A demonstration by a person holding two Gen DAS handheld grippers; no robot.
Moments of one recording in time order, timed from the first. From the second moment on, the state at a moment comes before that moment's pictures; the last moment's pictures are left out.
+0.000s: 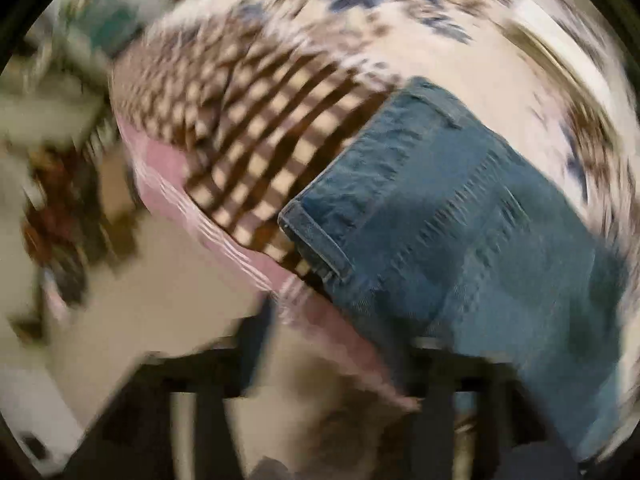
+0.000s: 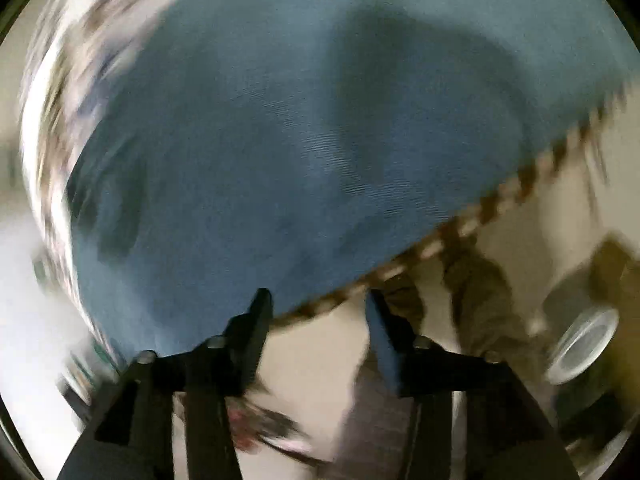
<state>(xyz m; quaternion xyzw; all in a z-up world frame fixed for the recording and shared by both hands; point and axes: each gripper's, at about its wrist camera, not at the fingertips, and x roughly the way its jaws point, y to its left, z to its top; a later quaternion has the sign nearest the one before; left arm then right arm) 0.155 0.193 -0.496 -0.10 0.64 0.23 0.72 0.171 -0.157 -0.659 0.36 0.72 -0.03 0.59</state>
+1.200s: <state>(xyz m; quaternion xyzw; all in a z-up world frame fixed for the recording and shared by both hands) 0.278 0.116 -0.576 -0.01 0.67 0.06 0.74 0.444 -0.108 -0.676 0.25 0.71 0.28 0.60</state>
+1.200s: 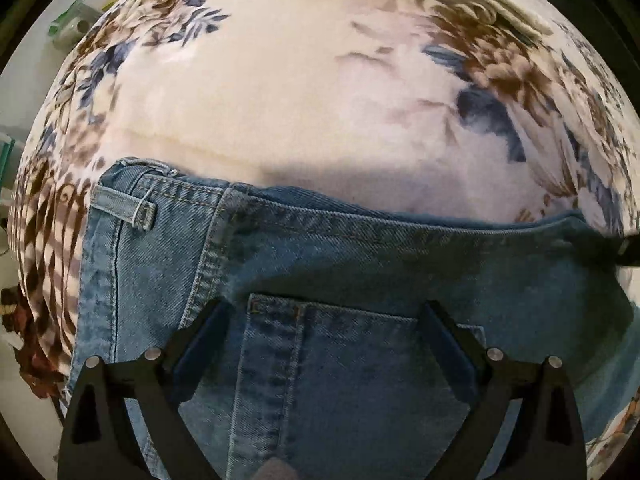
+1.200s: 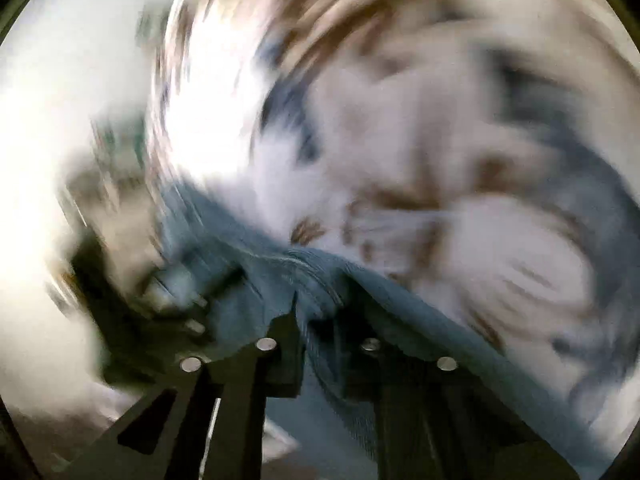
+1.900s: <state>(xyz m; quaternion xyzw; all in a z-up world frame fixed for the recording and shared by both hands) 0.298 0.047 -0.525 -0.04 0.64 0.03 0.77 0.427 -0.172 -0.618 0.18 0.70 0.18 0.67</state>
